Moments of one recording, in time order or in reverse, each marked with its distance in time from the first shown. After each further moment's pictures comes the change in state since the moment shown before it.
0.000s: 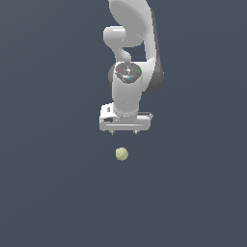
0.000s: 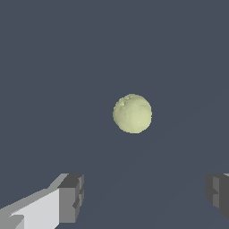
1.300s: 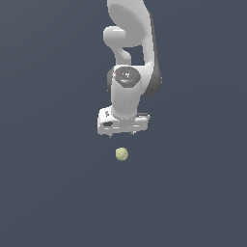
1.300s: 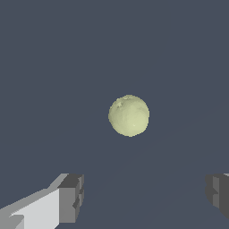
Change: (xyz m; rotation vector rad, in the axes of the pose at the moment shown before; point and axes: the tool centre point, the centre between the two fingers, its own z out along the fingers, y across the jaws) arm 0.004 0.009 0.008 -0.024 -0.011 -0.116
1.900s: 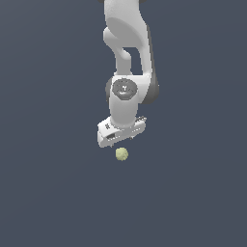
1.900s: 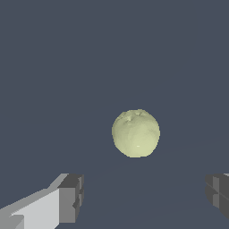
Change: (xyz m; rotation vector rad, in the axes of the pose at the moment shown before) arm 0.020 0.003 0.026 0.016 0.019 -0.277
